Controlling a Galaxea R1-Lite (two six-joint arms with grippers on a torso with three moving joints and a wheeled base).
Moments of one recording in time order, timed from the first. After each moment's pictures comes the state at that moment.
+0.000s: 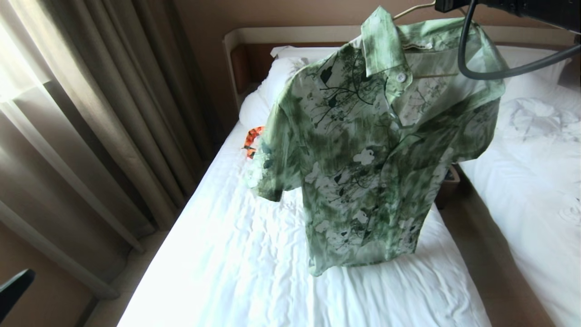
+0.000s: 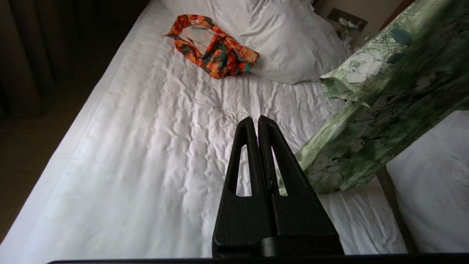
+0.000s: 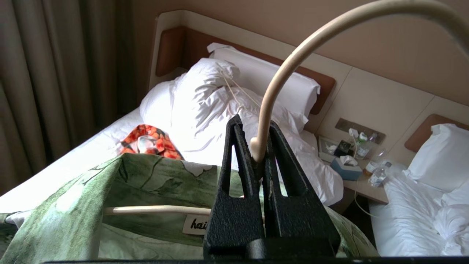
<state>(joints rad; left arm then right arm) 0.00 0.45 -0.24 -0.23 -0.08 -0.31 0.49 1.78 -1.97 -0.14 -0.19 -0.36</state>
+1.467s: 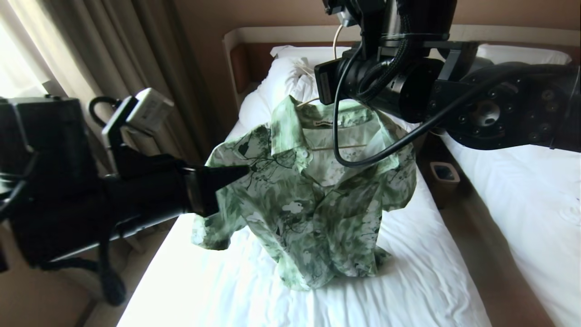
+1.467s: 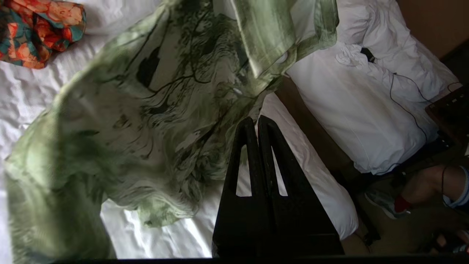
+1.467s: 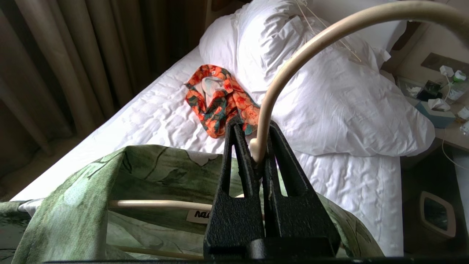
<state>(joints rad) -0.60 1.36 -0.81 -0.40 -0.10 -0.18 0.74 2.01 -1.97 -0.12 -0.38 -0.22</state>
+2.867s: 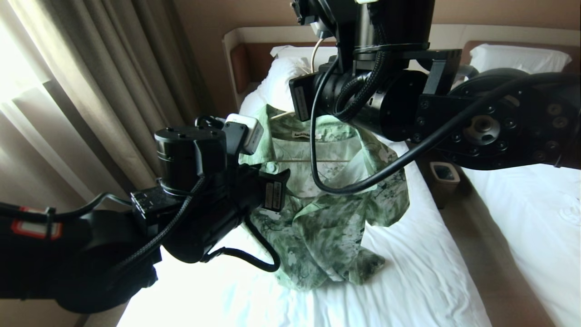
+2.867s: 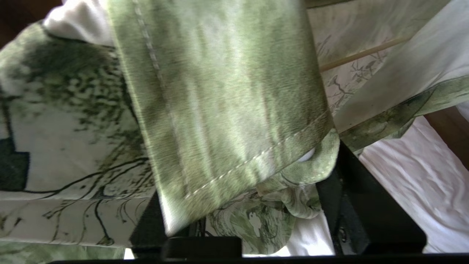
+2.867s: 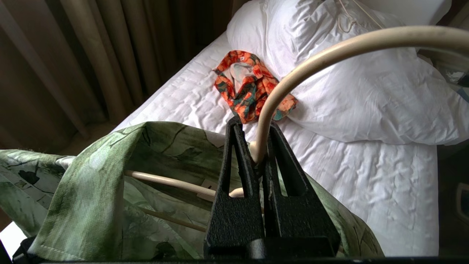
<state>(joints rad) -0.76 1.66 -0.87 -0.62 0.44 0.05 0.85 2.00 -1.94 -0.08 -0.42 -0.15</state>
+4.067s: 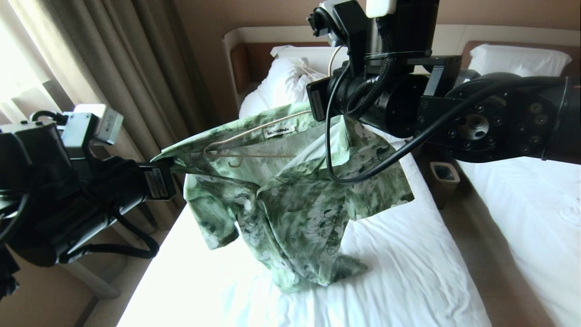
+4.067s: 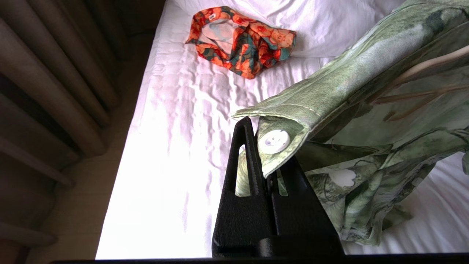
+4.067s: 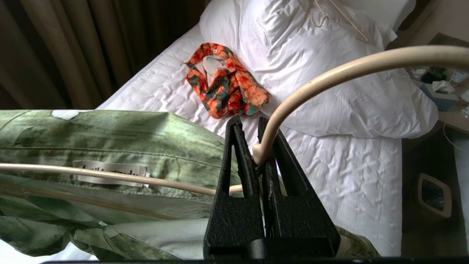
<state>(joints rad) -0.31 1.37 -0.65 -0.61 0.26 0.02 0.77 2.01 -1.94 -0.09 -0.43 -0.20</state>
